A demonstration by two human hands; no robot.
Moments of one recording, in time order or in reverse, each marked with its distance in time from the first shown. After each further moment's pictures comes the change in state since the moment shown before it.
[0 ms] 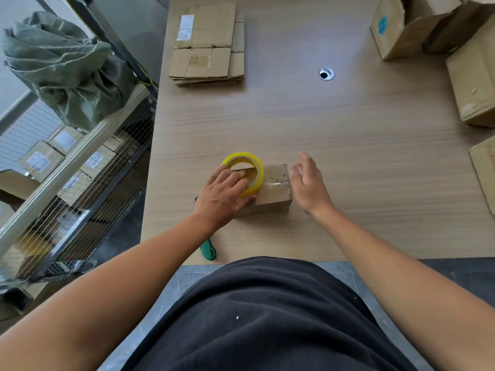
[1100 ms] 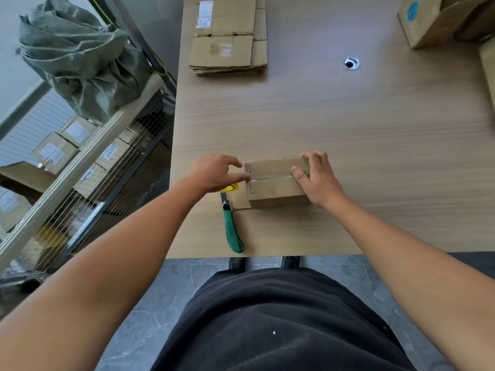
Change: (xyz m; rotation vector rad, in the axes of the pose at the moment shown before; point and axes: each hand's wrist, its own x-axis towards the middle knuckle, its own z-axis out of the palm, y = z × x) left_hand 0.012 -0.107 -0.016 -0.255 -0.548 -0.375; right_hand 0.005 -0.015 0.038 -0.309 -0.080 -0.096
